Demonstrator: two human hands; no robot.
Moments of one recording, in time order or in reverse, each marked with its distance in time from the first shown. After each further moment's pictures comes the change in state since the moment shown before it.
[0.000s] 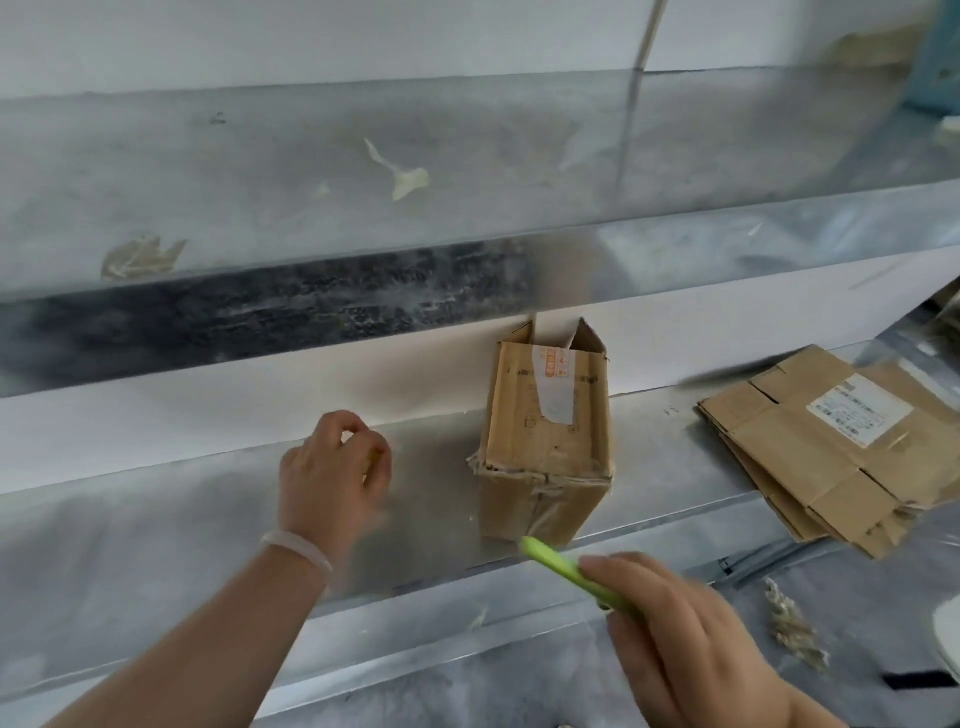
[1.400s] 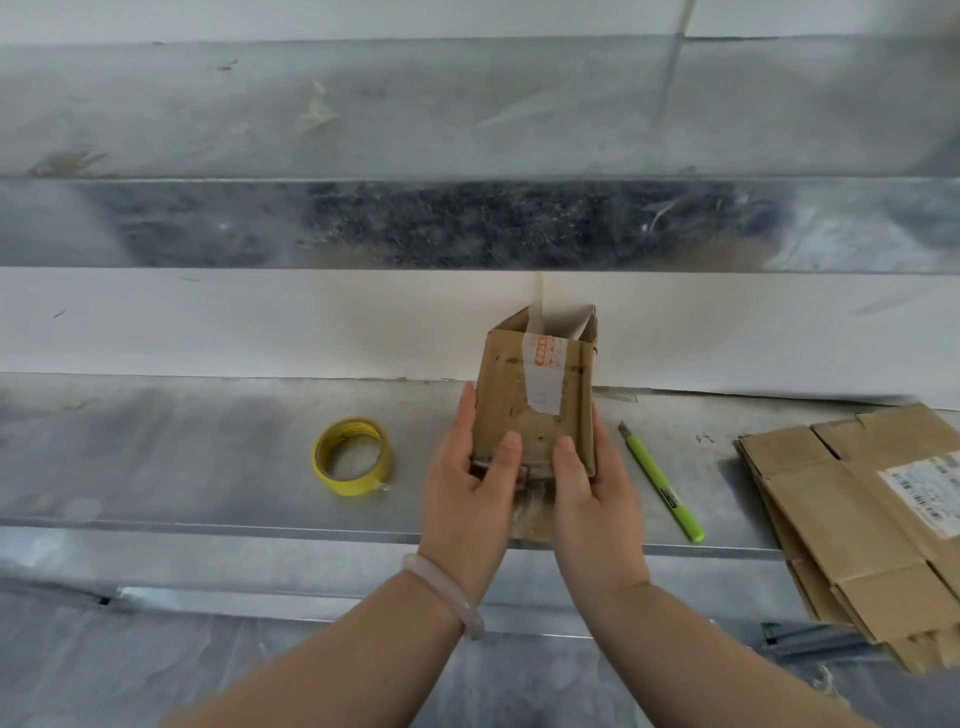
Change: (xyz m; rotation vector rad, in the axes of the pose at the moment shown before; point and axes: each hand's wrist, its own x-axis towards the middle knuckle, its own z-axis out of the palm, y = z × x) left_hand -0.029 0.201 0.017 -0.930 0.159 -0.554; right_hand 0.066 0.056 0.032 0.828 0.108 0.730
